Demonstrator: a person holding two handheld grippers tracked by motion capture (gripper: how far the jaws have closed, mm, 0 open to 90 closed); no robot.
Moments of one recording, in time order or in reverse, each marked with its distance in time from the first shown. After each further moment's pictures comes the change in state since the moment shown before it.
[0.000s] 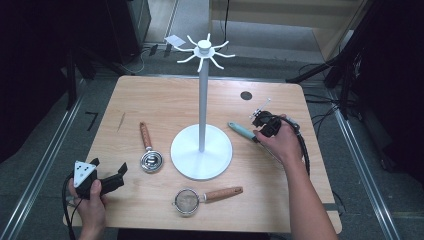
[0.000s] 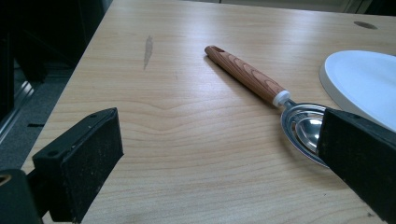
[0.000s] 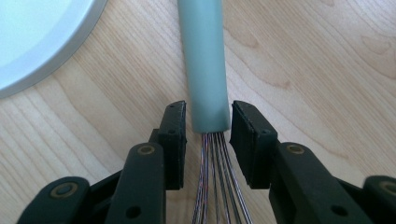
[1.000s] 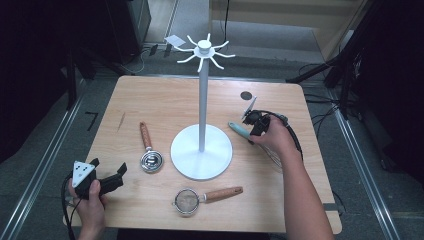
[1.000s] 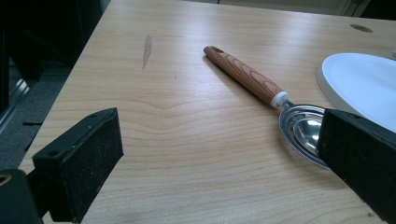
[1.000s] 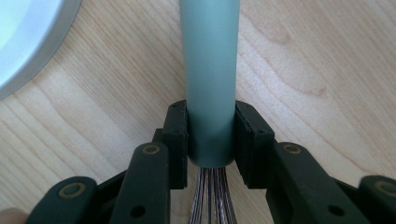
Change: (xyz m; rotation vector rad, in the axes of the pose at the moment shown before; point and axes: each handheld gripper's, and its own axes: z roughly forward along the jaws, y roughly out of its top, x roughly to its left) left arm 0.003 0.000 -0.001 -0.003 -0.014 -0.019; right arm 0.000 0.028 0.025 0.211 0.043 0.001
